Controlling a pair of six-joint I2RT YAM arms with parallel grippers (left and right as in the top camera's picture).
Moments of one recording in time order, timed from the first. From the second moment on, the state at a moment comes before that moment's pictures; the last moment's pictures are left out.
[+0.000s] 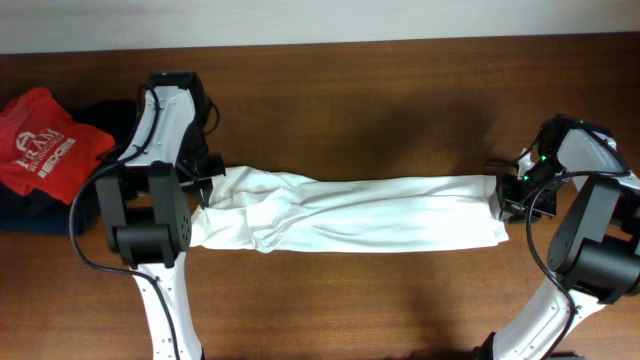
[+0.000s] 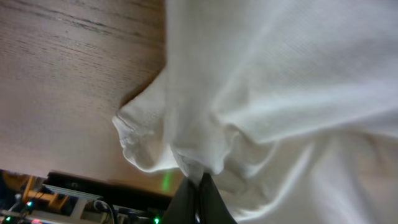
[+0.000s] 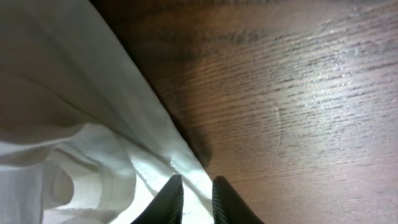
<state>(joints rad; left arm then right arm) -0.02 2.35 1.97 -1.68 -0.01 -0.31 -0.39 2.06 1.41 -1.15 -0.07 -0.03</state>
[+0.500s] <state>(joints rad) -0.02 2.34 2.08 -1.68 -0.17 -0.41 -0.39 2.06 1.41 -1.15 -0.07 -0.03</state>
